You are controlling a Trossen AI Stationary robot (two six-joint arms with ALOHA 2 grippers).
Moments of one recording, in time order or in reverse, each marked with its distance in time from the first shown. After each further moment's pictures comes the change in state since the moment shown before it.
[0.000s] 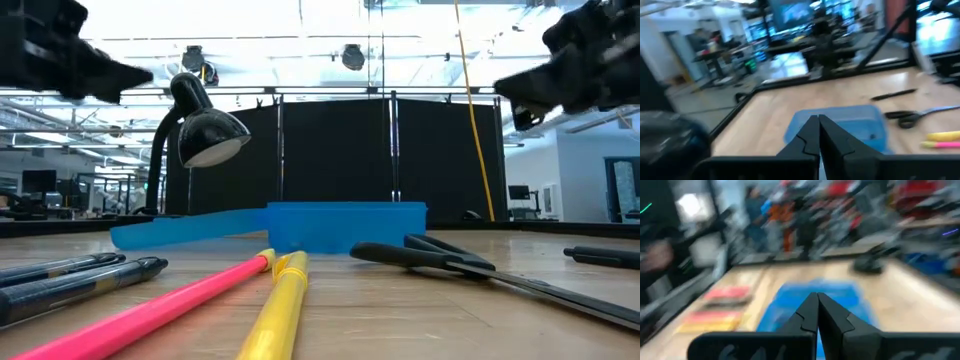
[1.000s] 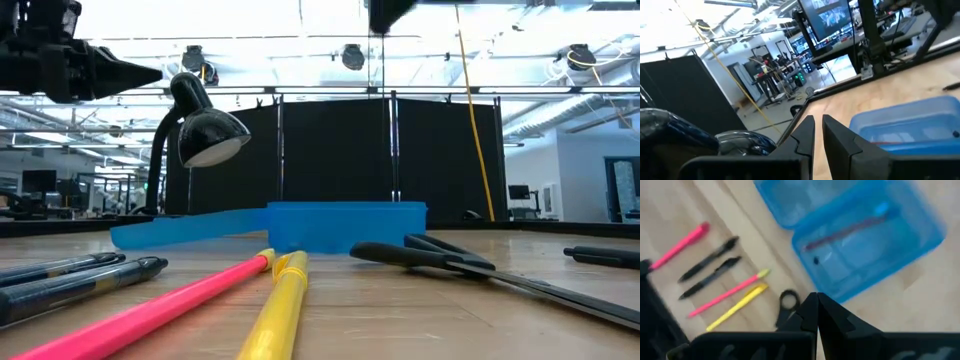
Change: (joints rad) left arm 0.000 0.003 -0.061 0.208 -0.181 0.341; right arm 0.304 1.656 1.871 -1.497 0.334 0.971
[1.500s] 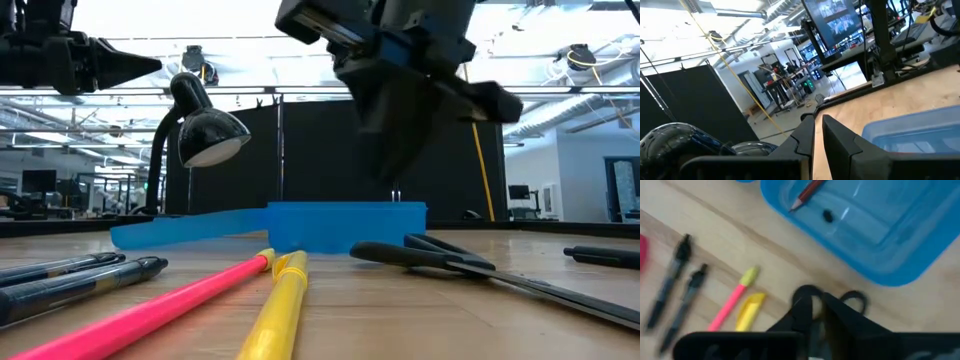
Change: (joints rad) left arm 0.000 0.000 0.002 0.071 -0.017 0.054; right arm 0.026 0.088 -0.321 0.424 -0.130 0.418
